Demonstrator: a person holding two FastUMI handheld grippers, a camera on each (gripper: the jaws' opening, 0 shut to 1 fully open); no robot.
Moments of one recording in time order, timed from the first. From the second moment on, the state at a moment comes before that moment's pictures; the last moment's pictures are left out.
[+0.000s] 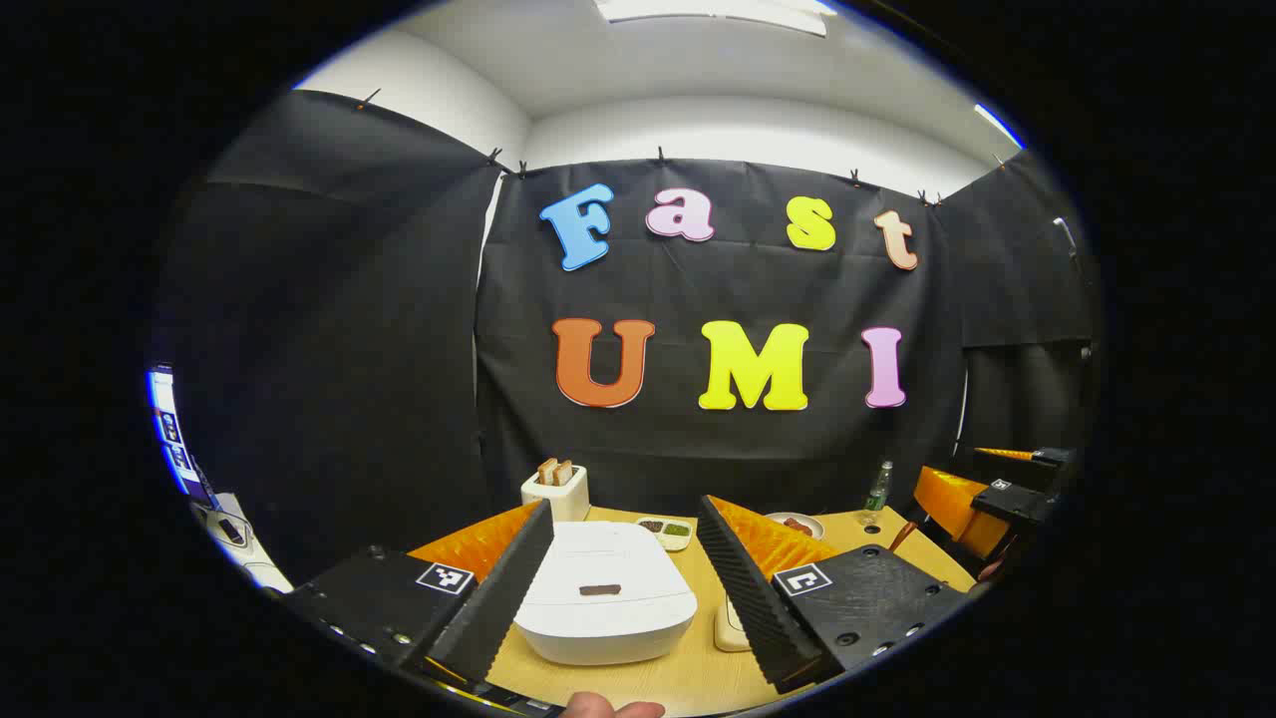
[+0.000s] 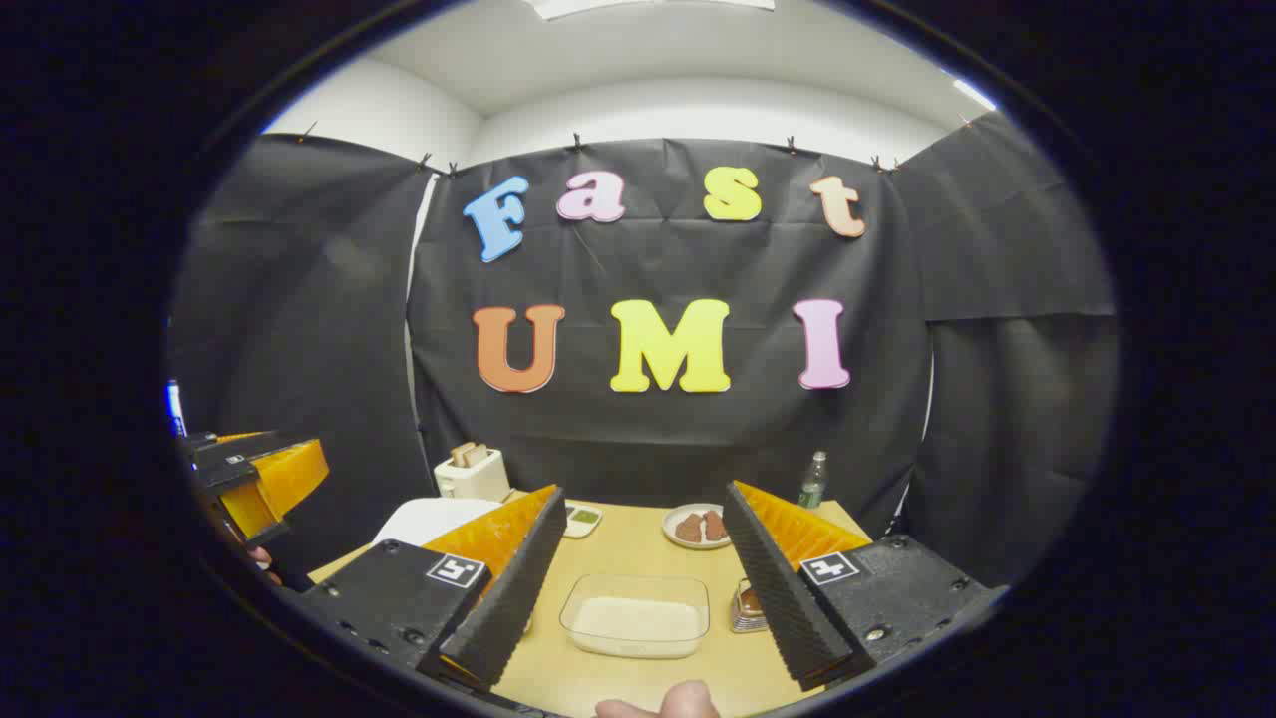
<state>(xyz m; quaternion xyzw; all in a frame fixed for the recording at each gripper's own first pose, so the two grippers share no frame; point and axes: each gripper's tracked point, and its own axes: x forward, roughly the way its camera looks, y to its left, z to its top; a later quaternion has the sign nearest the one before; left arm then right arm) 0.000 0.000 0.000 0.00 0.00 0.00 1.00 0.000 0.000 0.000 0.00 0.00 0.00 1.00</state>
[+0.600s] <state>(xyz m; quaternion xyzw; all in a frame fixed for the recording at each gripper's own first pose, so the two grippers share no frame) 0.003 0.018 -0.002 -0.01 0.00 0.04 1.00 0.016 0.008 0.007 0.01 0.00 0.02 1.00</state>
